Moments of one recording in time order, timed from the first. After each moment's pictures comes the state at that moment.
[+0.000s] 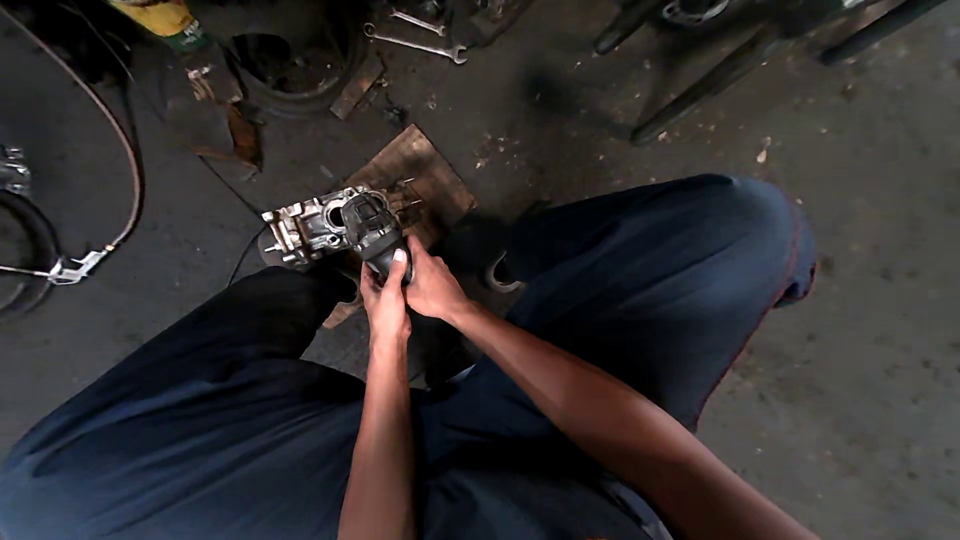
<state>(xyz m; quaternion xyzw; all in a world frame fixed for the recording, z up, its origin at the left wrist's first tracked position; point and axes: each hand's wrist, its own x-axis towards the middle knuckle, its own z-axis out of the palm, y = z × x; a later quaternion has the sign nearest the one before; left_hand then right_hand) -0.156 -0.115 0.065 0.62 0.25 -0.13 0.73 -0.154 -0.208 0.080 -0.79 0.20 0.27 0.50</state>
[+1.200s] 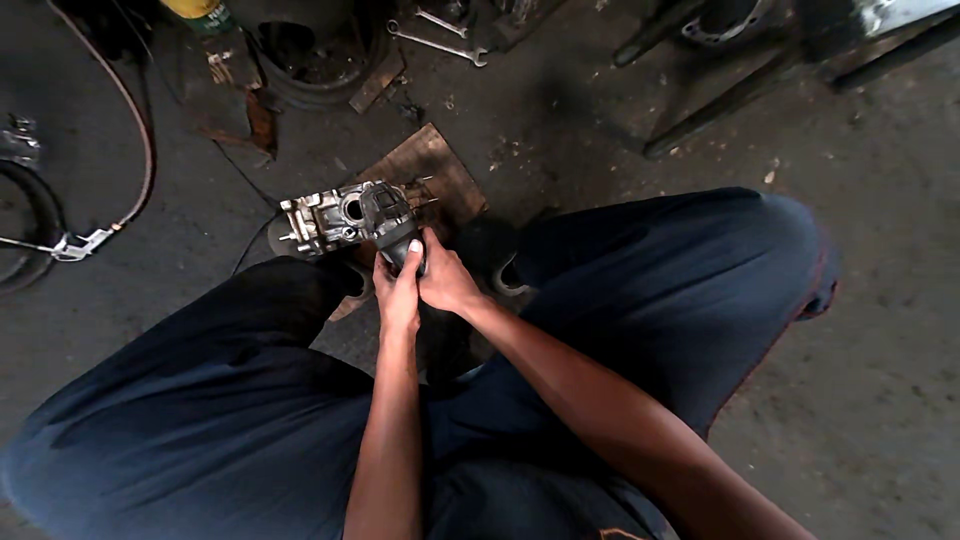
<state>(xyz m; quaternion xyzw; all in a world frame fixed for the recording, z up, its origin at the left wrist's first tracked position) -0.148 -0.110 0.067 0.63 0.23 -0.15 0.73 -0.146 -0.205 0.086 -0.81 0.20 0.28 0.47</state>
